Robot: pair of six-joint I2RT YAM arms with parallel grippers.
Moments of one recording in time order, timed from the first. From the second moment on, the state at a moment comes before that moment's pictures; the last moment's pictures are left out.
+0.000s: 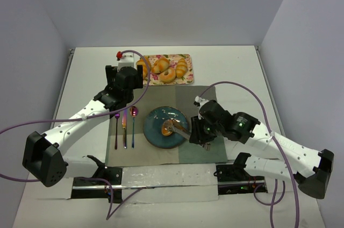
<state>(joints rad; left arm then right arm) -0.65 1.29 1.02 -0.17 -0.75 -0.18 0.93 0.92 0.86 -0.87 -0.07 0.65</state>
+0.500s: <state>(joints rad) -0.65 1.29 1.02 -0.17 -0.75 -0.18 0.93 0.93 0.88 -0.88 -0.05 0.66</state>
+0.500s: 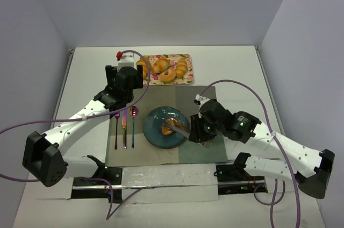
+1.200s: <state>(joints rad) -0.65 1.29 1.02 -0.17 -0.75 -0.18 0.94 0.94 0.89 -0.88 -0.04 0.65</state>
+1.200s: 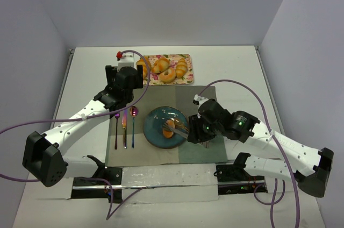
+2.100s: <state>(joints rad) -0.65 1.29 1.02 -0.17 -0.75 -0.18 0.89 1.08 1.13 -0.91 0.10 0.60</state>
